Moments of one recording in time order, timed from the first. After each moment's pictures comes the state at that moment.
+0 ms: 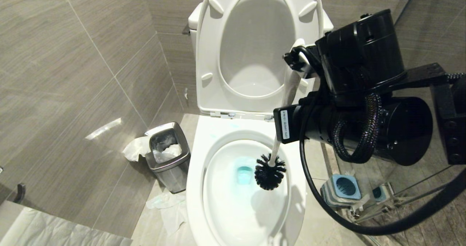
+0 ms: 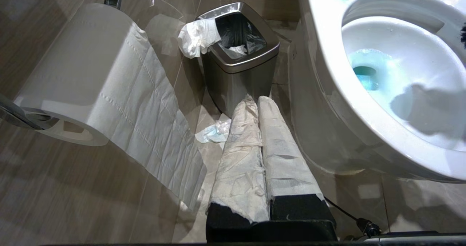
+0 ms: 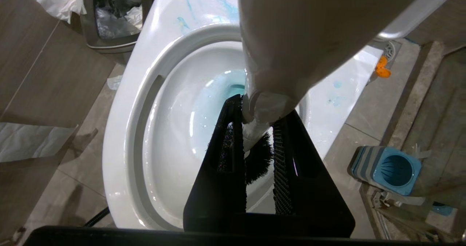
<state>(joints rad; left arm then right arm) -0.01 0.00 0.00 0.01 0.00 0.00 0.87 1.70 -1.45 0.21 -0.54 0.23</state>
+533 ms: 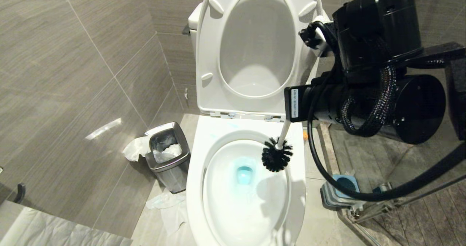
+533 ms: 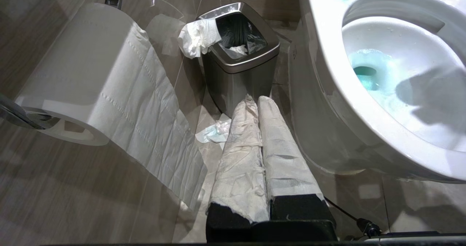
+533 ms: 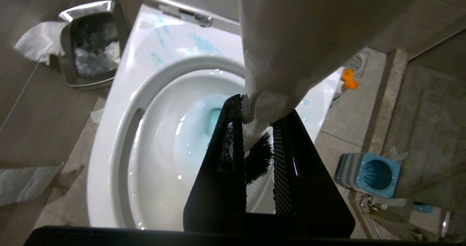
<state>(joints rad) -0.01 0.00 0.00 0.01 0.00 0.00 0.82 1.70 -1.51 0.21 -0.61 0.23</state>
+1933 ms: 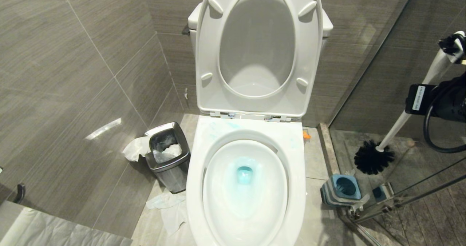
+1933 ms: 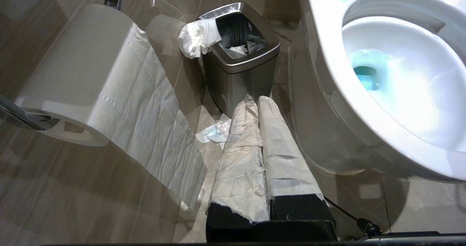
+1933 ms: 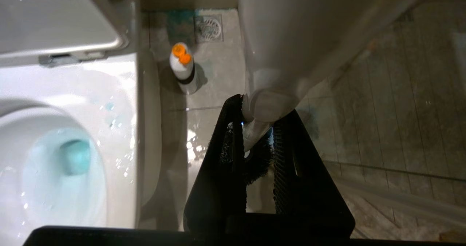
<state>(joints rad) -0.01 0.00 0.00 0.01 0.00 0.00 0.18 1.45 -1.19 0.15 -0.44 0.22</state>
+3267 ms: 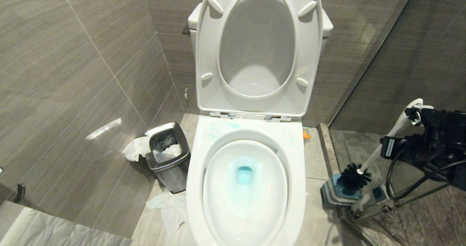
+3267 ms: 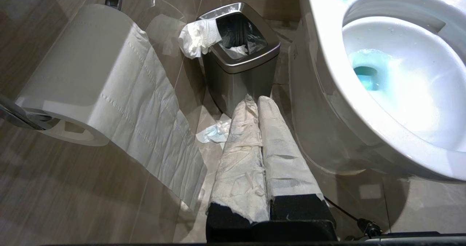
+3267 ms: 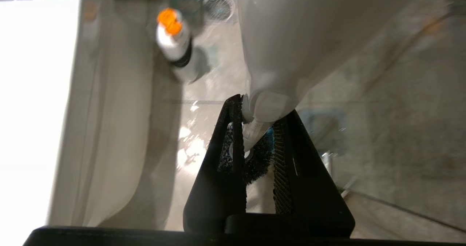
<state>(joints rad) 0.00 0.00 0.00 0.01 0.00 0.00 -0.07 1.72 -0.65 -0.70 -0.10 0.07</state>
